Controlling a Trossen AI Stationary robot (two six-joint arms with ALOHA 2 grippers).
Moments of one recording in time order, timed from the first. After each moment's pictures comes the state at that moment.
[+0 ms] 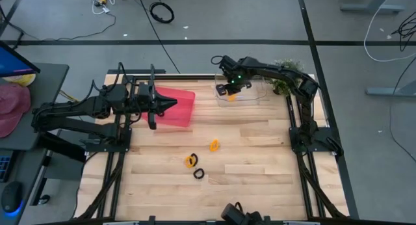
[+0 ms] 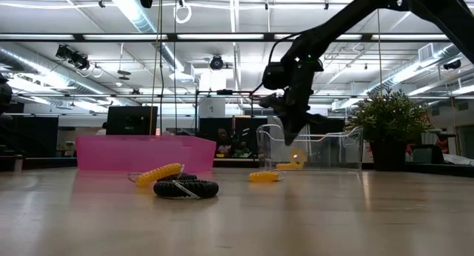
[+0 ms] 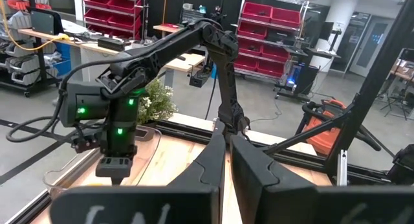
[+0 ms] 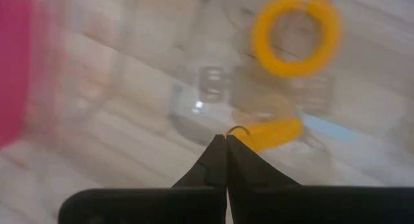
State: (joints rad) left arm 0.06 0.84 0.89 -0.07 -0.11 -0.19; right arm -0.62 2.01 1.58 -0.92 -0.19 0.55
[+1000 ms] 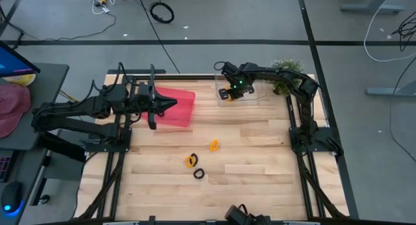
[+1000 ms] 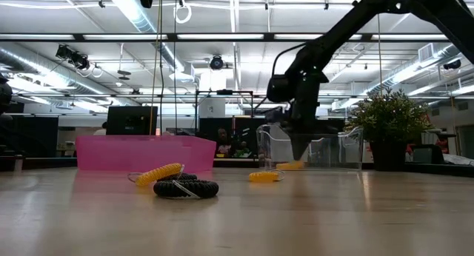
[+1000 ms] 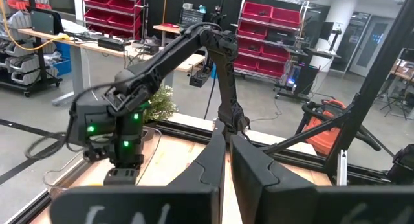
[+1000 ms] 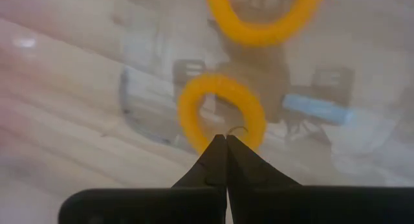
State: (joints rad) left arm 0.06 0.84 0.89 -0.07 -0.11 -0.19; right arm -0.63 2.01 1.44 -0.85 -0.17 0.61
